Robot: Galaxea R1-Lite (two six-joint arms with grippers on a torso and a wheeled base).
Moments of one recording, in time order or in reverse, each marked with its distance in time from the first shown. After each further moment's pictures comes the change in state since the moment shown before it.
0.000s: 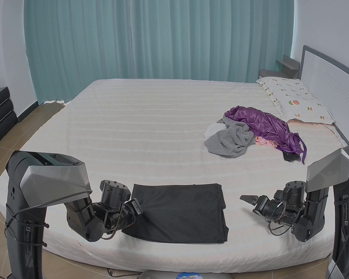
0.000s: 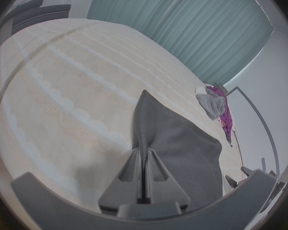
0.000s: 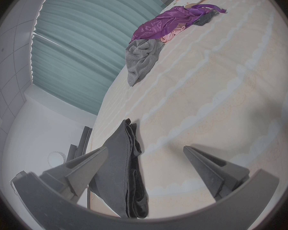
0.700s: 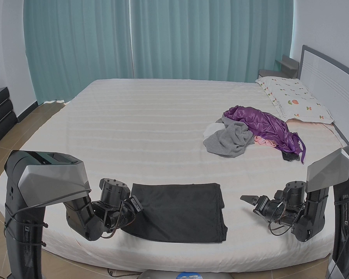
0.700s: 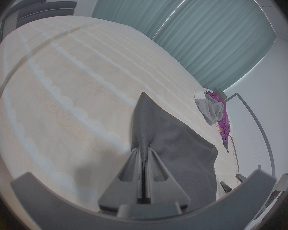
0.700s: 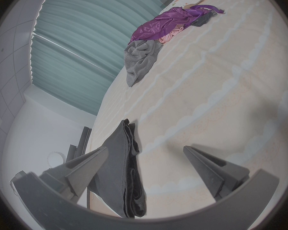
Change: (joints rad) left arm 0.009 -0.010 -0.007 -0.002 0.009 -0.056; right arm 0.000 0.000 0.003 0.000 -0.001 -0.001
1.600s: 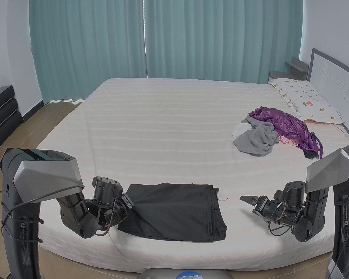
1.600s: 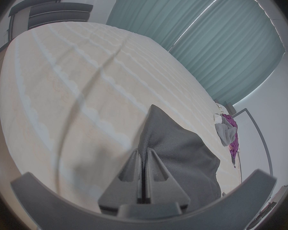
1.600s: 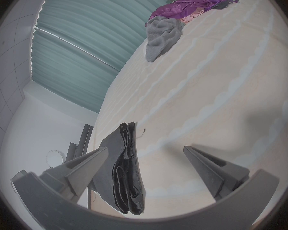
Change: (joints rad) left arm 0.048 -0.018 0.023 0.009 0.052 -0.034; right arm 0.001 0.000 0.001 0.000 0.001 0.001
